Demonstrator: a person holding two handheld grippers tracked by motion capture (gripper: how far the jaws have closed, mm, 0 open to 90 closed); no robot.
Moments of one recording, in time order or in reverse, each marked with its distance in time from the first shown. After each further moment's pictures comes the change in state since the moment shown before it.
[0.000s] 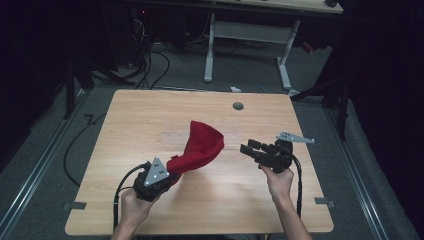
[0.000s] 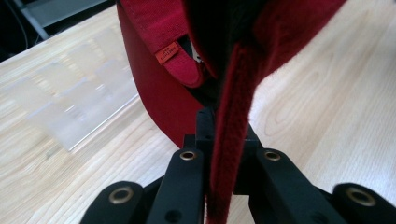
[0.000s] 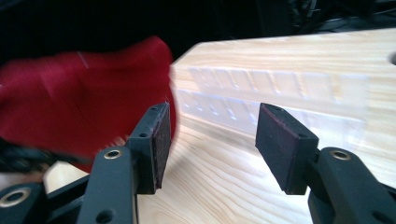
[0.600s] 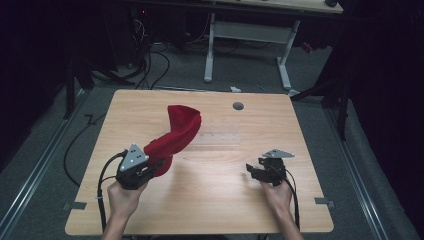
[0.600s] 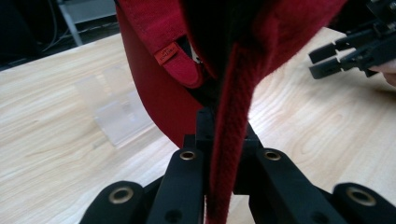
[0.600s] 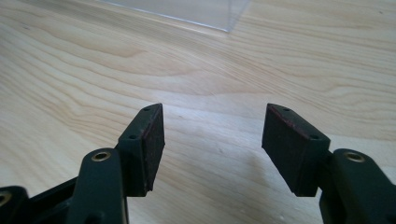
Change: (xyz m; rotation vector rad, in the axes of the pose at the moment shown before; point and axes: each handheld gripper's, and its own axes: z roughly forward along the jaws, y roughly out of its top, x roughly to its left) left arm 0.029 0.037 -0.013 -0.105 0.075 -0.123; right arm -0.037 -0.070 0.025 0.293 -0.432 -0.129
